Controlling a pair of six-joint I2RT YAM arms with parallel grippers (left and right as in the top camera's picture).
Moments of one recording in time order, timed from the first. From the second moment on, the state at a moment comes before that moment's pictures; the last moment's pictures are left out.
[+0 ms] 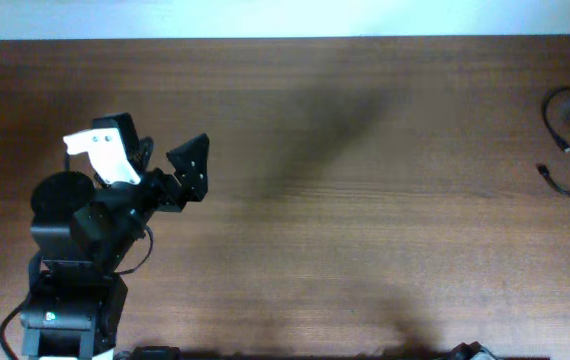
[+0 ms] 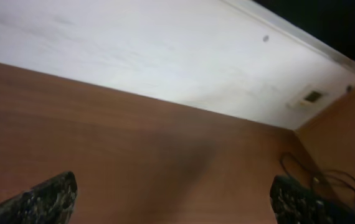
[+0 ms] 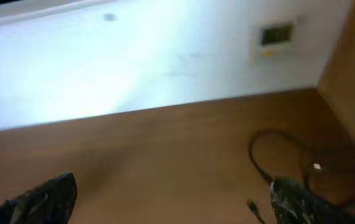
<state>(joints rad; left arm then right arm) -0.02 0.84 1.06 -0.50 0.29 -0.38 -0.75 1.26 1.70 -0.97 -0.71 -0.21</state>
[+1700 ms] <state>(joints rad) -0.02 0.50 1.06 -1.05 -0.39 -0.41 -0.40 1.04 1.01 -0.80 -0.25 -0.03</state>
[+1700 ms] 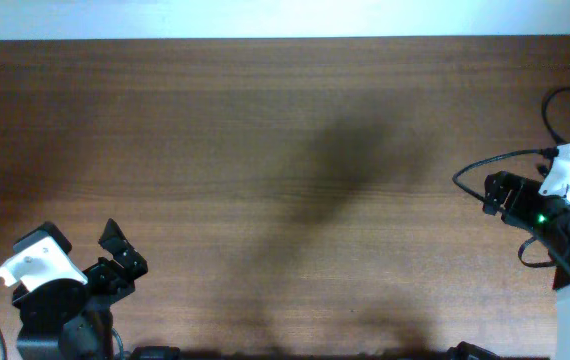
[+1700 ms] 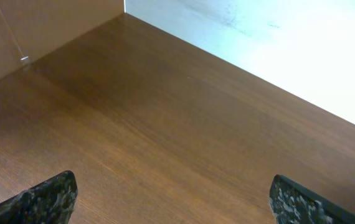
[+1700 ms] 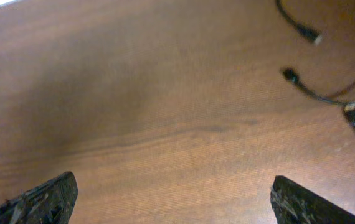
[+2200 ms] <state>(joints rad) -0.02 0.50 1.06 -1.04 -0.34 -0.41 -0.40 0.49 1.01 -0.76 -0.25 -0.03</state>
